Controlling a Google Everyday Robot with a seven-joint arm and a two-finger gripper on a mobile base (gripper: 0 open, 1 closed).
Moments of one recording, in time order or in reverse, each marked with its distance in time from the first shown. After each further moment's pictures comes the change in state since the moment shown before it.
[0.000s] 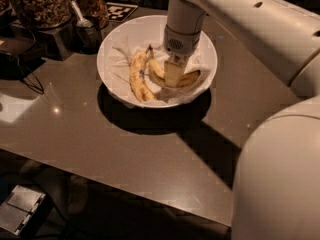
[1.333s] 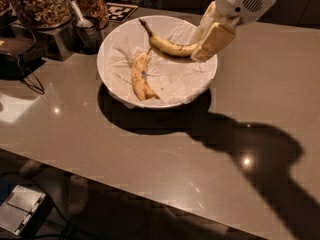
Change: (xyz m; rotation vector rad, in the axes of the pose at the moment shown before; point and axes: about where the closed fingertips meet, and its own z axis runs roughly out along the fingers) arm 0.055 0.052 -0.146 0.056 -0.427 -0.356
